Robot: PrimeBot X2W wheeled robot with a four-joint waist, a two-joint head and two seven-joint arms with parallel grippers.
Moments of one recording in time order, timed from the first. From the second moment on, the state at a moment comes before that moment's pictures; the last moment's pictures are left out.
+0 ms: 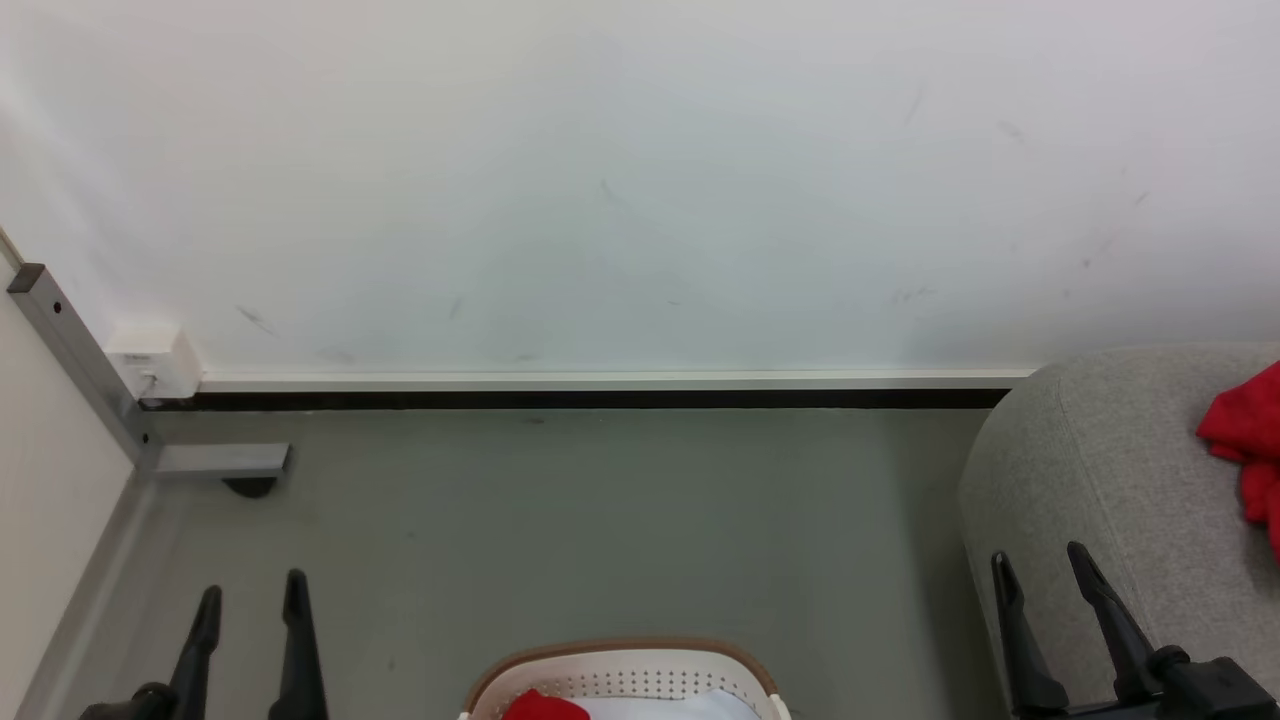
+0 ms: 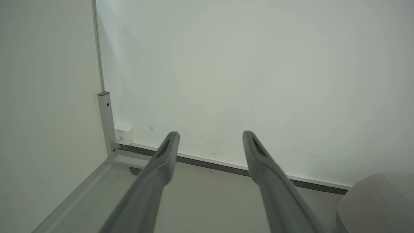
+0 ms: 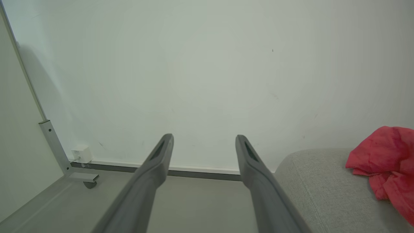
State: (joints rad) left arm 0.11 0.34 -0.18 -0.08 -0.49 0.27 -0.26; right arm 0.01 -0.07 0.08 0.12 0.25 0.13 -0.23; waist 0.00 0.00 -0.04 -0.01
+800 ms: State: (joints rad) left arm 0.10 0.18 -0.05 0.03 -0.35 0.08 -0.26; right arm -0.04 -0.06 0.14 0.19 0.24 0.13 -0.26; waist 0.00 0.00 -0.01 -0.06
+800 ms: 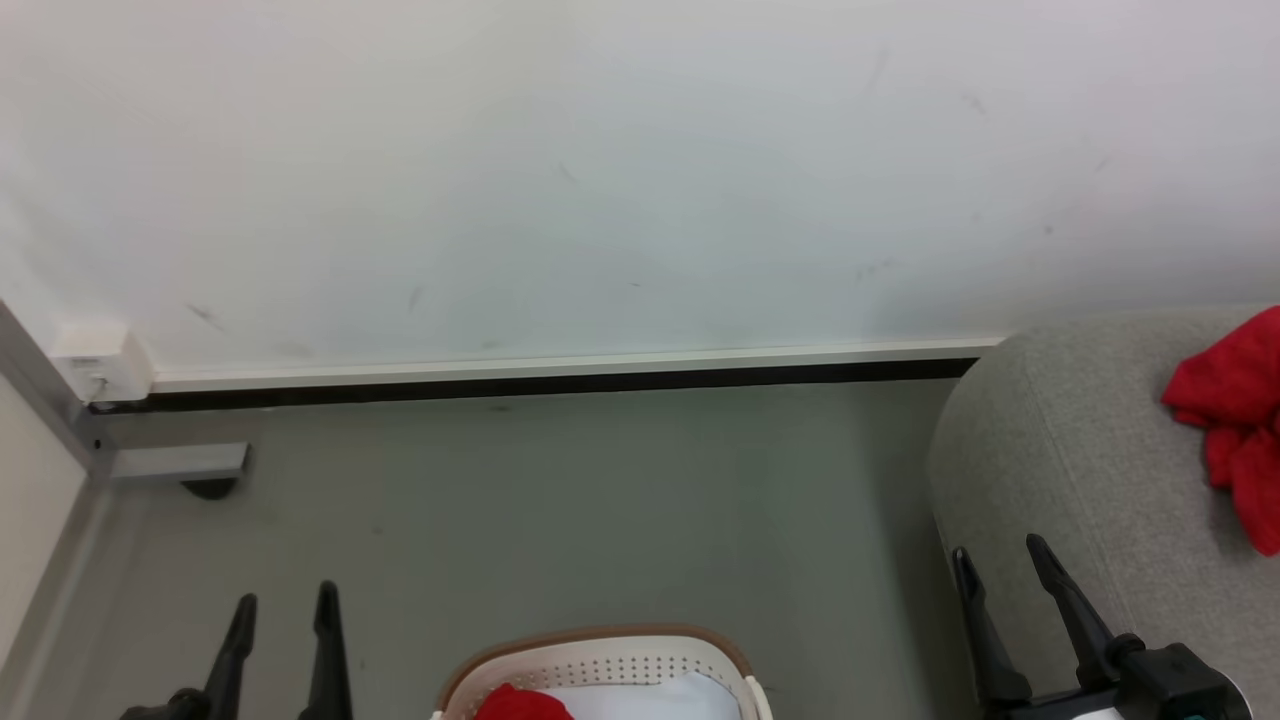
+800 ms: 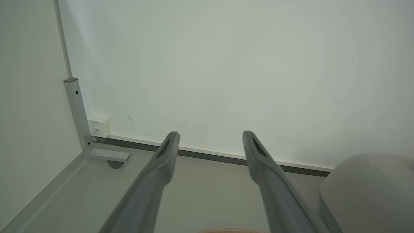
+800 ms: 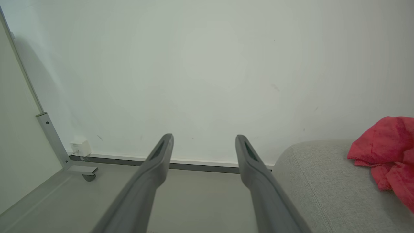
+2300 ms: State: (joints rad) left arm -0.65 0.39 -0.88 1.07 -0.13 -0.13 0.06; right arm -0.41 -0.05 0.11 -0.01 0.29 0.13 -0.26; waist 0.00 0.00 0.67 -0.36
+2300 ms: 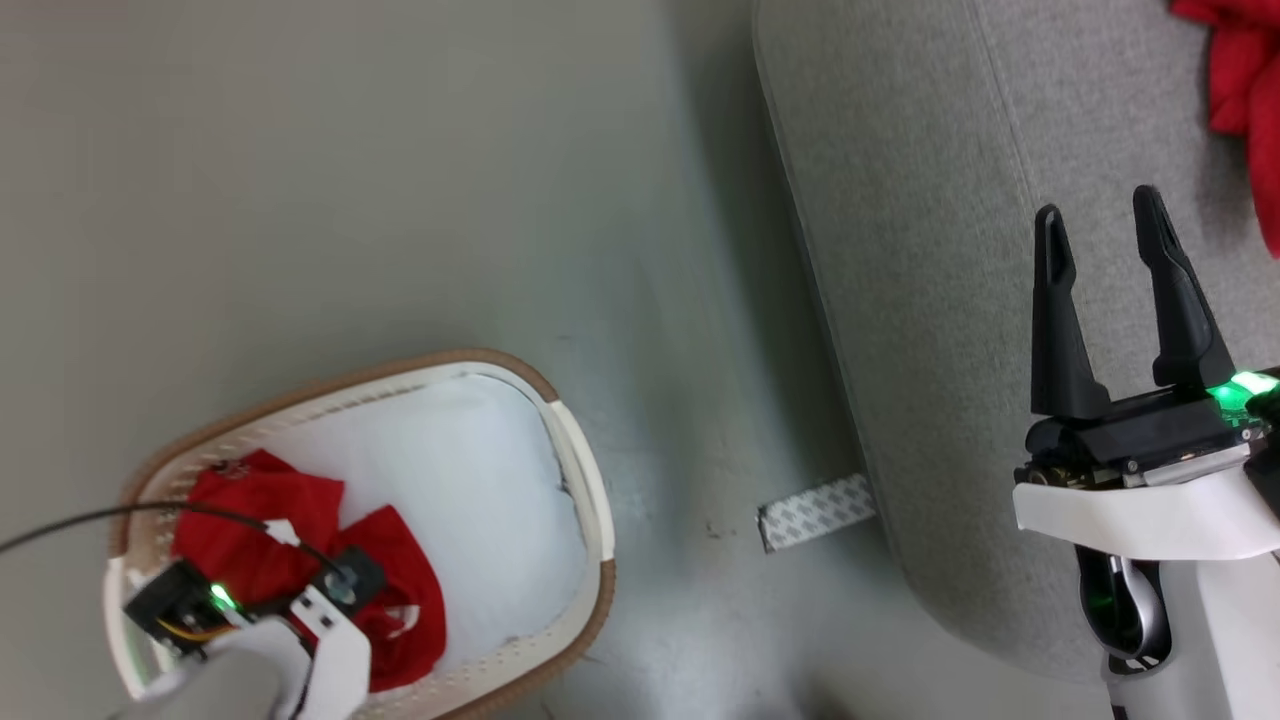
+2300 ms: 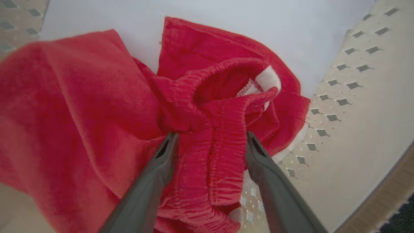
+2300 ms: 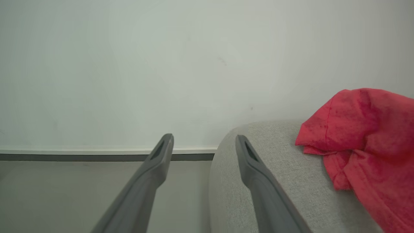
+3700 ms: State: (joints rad) left arm -0.63 0.16 -1.01 1.12 -0.46 -0.13 -0.21; right arm -0.31 -0.05 0.08 0.10 0.24 0.13 -0.26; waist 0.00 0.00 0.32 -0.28
